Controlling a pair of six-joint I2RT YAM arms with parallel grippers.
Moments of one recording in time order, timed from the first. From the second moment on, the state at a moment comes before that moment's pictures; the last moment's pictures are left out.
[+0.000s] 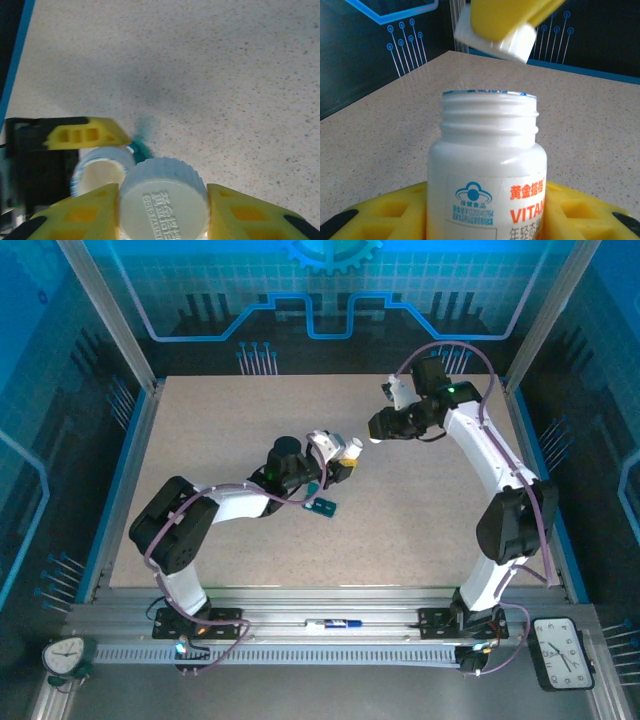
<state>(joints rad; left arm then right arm) -0.56 1.78 0.88 0.69 0.40 0.12 0.25 1.75 1.71 -1.02 -0.51 0.09</state>
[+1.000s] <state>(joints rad) -0.61 1.92 0.95 0.85 0.42 0.15 0.25 1.82 1.73 -1.12 -0.59 0.02</state>
